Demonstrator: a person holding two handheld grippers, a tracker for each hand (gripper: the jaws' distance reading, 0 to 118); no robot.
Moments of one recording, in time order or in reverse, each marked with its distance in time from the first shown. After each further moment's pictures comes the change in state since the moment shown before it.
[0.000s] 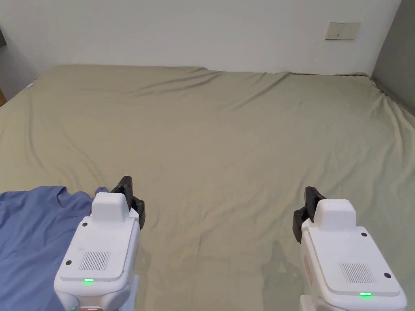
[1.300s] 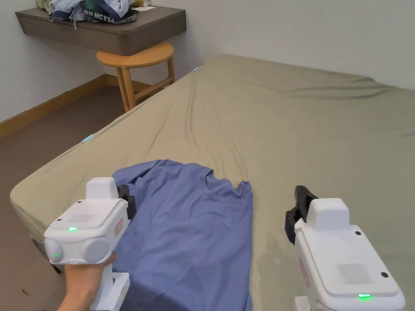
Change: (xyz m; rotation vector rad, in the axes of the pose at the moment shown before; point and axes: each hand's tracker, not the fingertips) left arm -0.282 -0.022 0.022 -0.427 0.377 0.212; right arm -0.241 0.037 -0.037 0.045 0.549 0.053
